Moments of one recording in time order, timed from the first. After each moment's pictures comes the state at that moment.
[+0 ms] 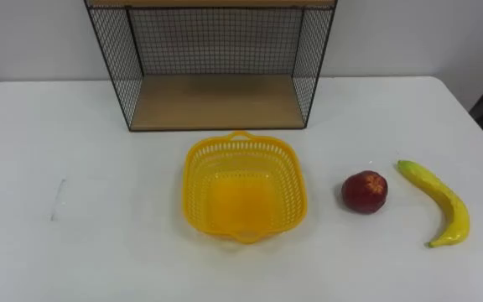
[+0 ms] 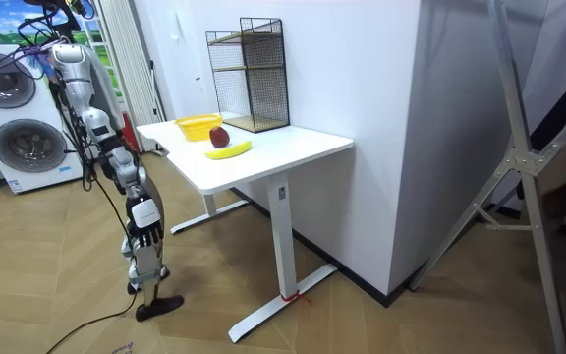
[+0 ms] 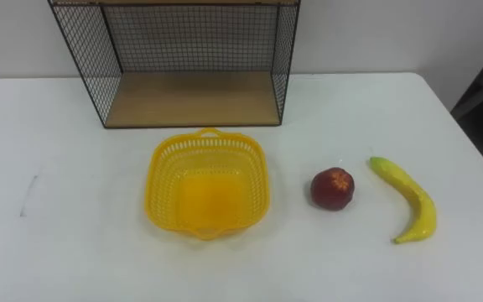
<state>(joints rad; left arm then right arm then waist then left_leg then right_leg) 0.23 0.18 -0.02 1.12 0.31 0.20 -0.05 0.12 -0.21 0.08 1.24 -0.31 0.19 0.16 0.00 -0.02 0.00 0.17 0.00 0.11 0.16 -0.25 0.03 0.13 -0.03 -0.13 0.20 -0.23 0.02</state>
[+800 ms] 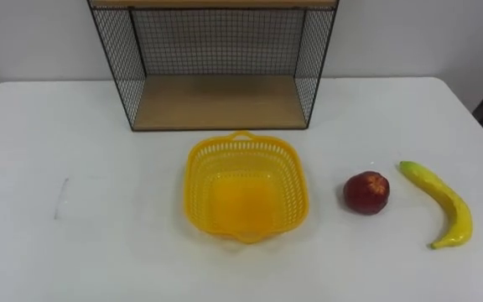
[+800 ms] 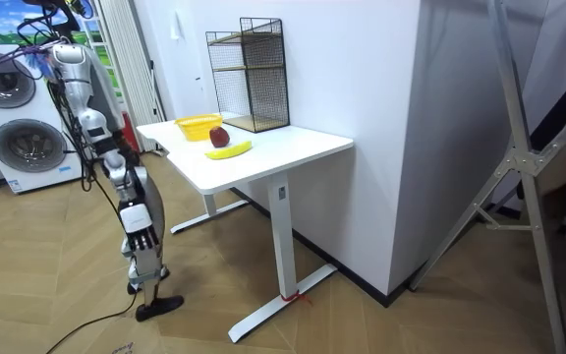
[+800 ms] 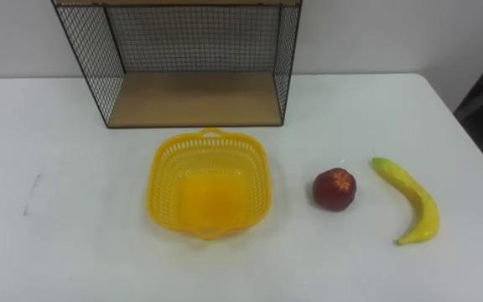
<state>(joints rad) 0.24 0.17 0.05 1.12 0.32 0.18 -0.05 0.19 -0.21 0.02 1.27 0.10 0.18 0.01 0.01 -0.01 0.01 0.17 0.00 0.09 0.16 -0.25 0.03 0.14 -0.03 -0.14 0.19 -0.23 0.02</state>
